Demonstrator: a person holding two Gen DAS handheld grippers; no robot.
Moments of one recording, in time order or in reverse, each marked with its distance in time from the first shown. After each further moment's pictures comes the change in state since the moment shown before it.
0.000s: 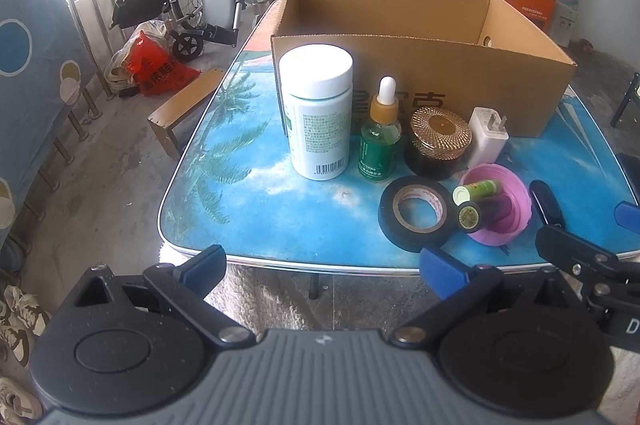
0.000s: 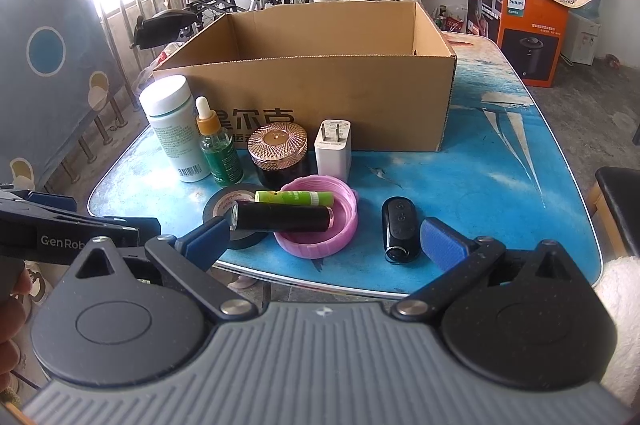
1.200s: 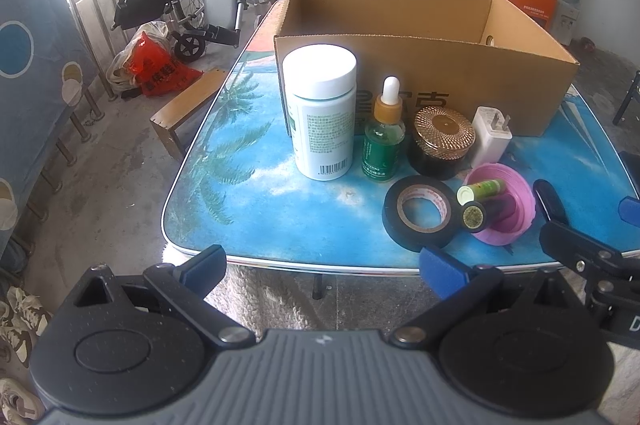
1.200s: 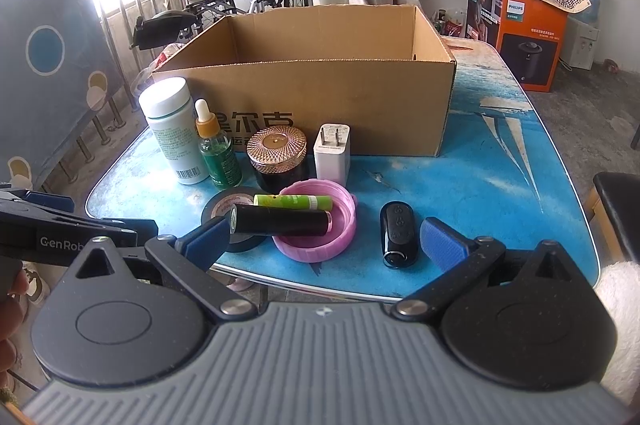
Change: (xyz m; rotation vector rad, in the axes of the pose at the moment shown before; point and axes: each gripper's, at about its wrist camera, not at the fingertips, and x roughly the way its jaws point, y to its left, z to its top) left arm 0.002 0.001 -0.001 0.002 0.002 0.006; right arm 0.000 0.001 0.001 -0.012 -0.004 -0.006
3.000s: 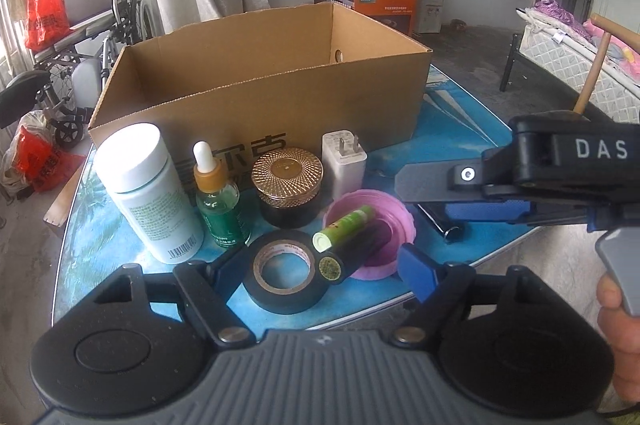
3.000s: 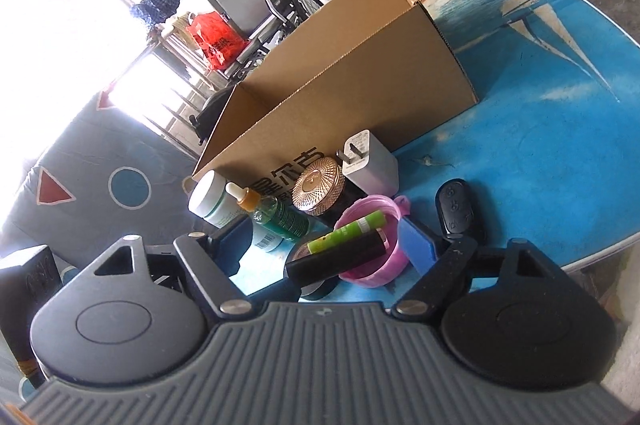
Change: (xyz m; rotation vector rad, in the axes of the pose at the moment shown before) left arm 0.017 -0.064 0.013 0.301 -0.130 -0.303; right arm 0.040 -0.074 -0.001 0.531 0.032 0.388
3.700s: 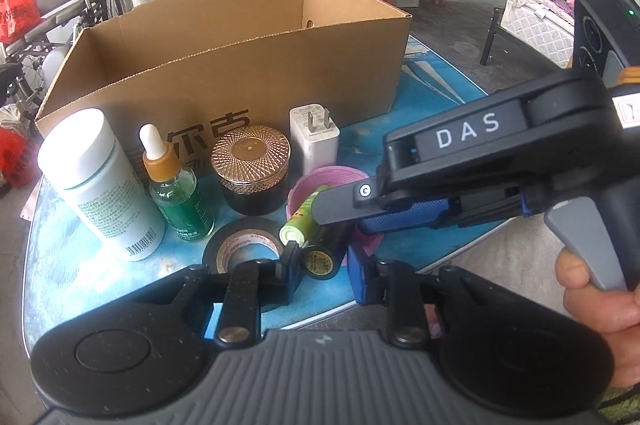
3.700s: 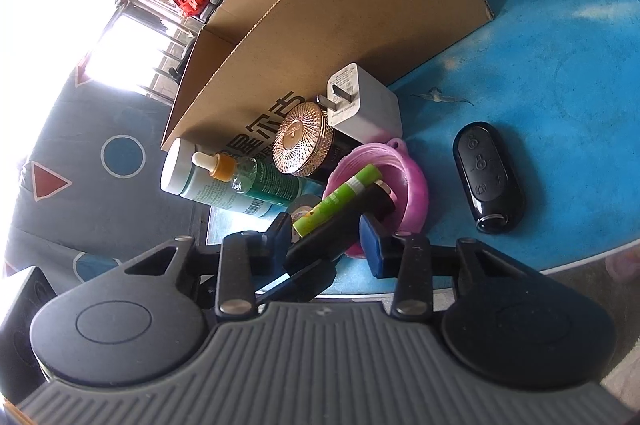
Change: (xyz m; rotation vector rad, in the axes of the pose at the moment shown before) left arm 0.020 -0.006 0.002 0.025 0.070 -0.068; right arm 0.061 -0.007 0.015 0.125 0.221 -0.018
